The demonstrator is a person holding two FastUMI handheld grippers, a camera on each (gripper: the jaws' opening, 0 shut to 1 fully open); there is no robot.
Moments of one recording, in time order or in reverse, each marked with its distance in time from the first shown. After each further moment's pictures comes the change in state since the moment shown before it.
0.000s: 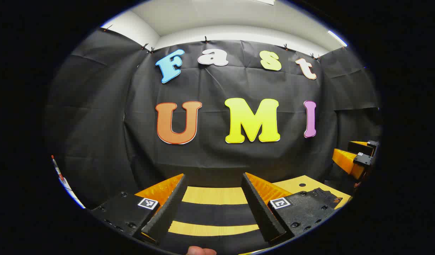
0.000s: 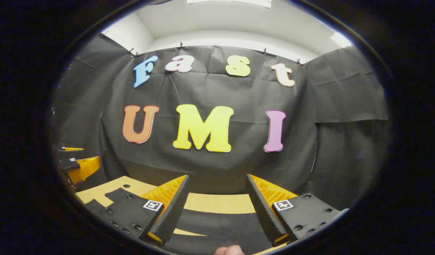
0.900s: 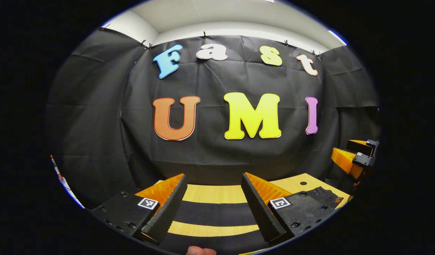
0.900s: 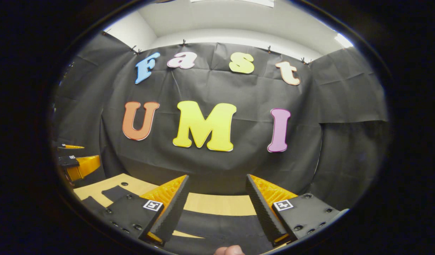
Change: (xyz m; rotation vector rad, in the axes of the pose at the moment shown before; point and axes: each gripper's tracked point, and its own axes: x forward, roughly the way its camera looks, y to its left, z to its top) left arm 0.015 -0.006 -0.013 0.010 0.037 -0.001; right arm 0.027 -0.015 -0.011 -0.010 0.026 0.020
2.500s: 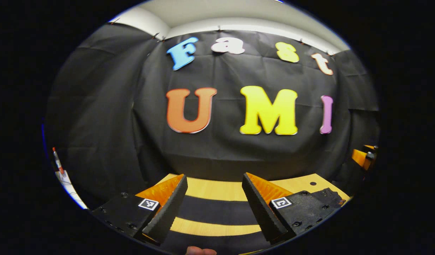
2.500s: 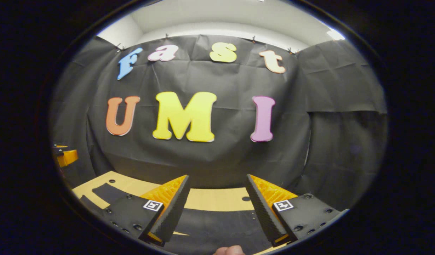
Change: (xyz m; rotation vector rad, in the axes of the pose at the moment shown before) left arm 0.011 0.075 -0.038 -0.102 0.108 0.173; right arm 0.016 -0.105 -0.045 0.077 0.127 -0.131
